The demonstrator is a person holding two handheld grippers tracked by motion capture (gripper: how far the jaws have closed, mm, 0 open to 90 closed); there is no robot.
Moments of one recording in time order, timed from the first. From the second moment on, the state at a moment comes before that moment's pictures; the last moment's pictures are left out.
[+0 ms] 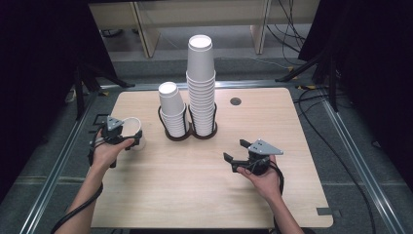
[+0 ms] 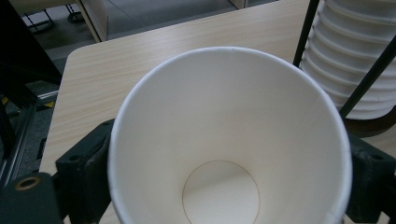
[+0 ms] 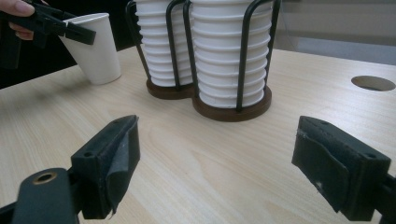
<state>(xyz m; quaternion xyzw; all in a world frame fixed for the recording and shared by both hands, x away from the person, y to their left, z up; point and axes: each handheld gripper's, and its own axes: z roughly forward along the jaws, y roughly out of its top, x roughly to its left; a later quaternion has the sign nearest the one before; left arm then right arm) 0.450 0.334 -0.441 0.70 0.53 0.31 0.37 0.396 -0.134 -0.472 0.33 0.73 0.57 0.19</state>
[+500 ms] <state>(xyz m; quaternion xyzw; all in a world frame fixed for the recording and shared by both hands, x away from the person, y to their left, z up) 0.458 0.334 -0.443 0.70 0.52 0.31 0.37 0.395 -0.133 -0.472 0.34 0.73 0.57 0.19</state>
